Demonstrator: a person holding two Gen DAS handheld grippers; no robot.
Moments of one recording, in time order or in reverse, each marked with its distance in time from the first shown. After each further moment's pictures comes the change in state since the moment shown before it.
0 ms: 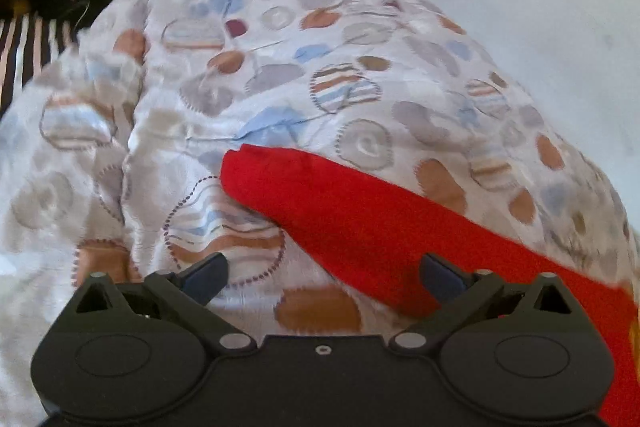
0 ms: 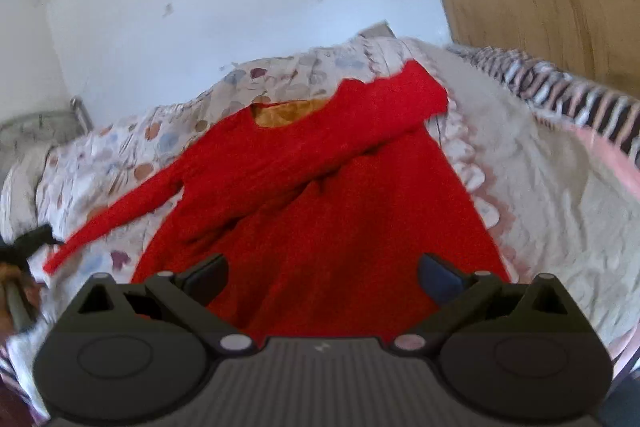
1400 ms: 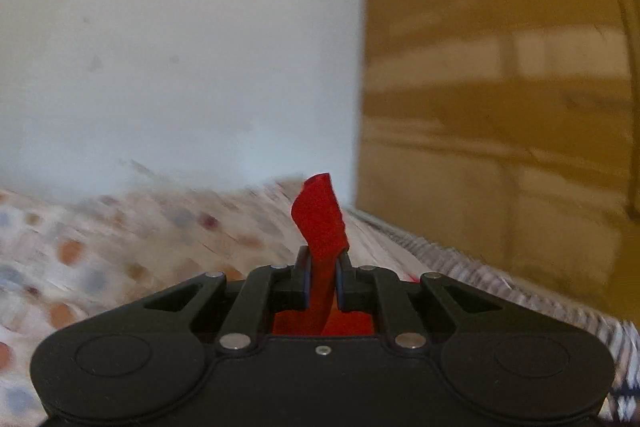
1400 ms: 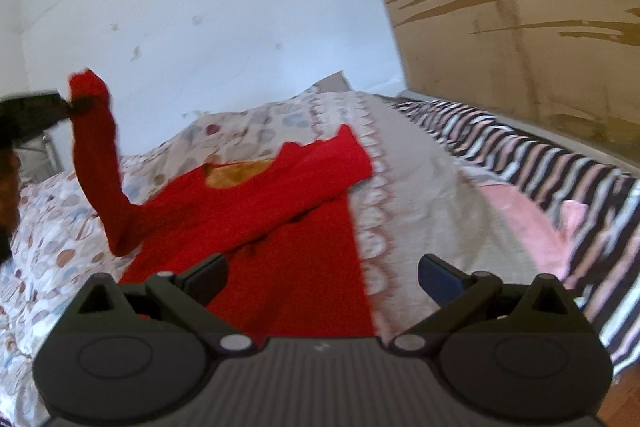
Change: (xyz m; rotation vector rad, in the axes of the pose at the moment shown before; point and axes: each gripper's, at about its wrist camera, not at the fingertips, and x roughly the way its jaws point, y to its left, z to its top) left arm -0.206 -0.286 -0.139 0.823 -0.173 -0.912; right arm -0.060 -0.054 0.019 -0.003 -0.158 -0.119
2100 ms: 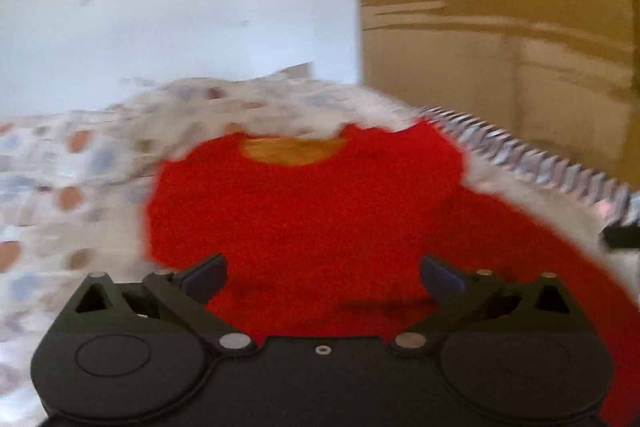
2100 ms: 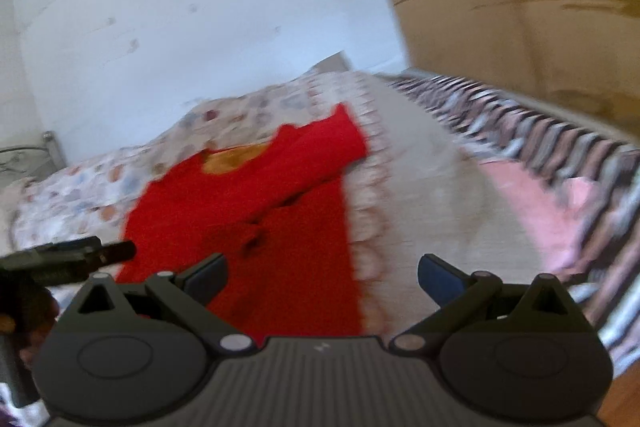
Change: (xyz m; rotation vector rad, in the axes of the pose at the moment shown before) left arm -0.022 0.008 -0.108 0.080 0.281 0.115; right arm 0.035 0.005 -0.002 0.019 0.100 0.116
